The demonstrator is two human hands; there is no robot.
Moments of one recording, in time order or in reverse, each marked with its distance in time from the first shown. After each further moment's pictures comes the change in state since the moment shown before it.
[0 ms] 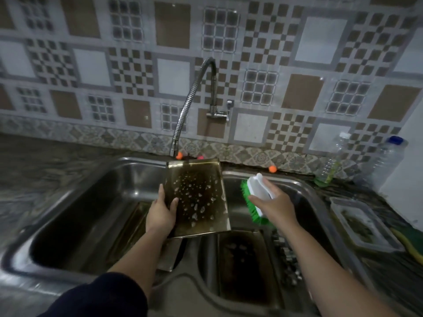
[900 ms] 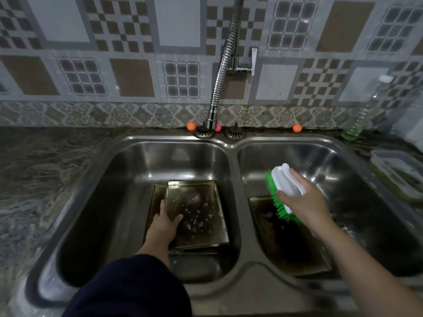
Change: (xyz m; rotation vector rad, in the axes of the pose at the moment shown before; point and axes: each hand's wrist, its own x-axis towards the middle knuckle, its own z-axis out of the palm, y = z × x) left_hand 0.064 -0.150 -0.015 0.260 -0.432 -0.207; right_hand -0.035 0.018 0.094 -0.072 0.185 0.136
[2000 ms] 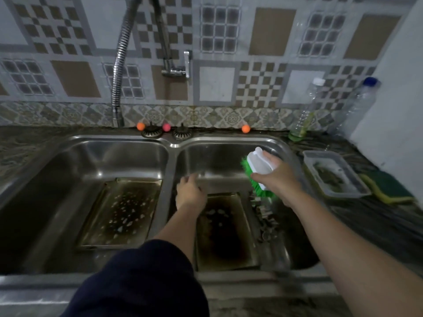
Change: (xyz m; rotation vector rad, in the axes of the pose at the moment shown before) left_hand -0.102 0.237 0.116 -0.066 0.155 0.289; right_hand 0.080 0.036 -0.135 -0.019 -0.134 0.012
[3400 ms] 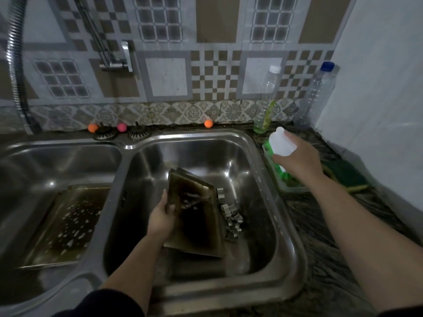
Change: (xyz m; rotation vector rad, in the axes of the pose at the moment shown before) left_hand -0.024 -0.002 0.070 -0.319 -0.098 -0.100; right_hand 0.060 0.068 -0.136 -0.305 0.211 0.009
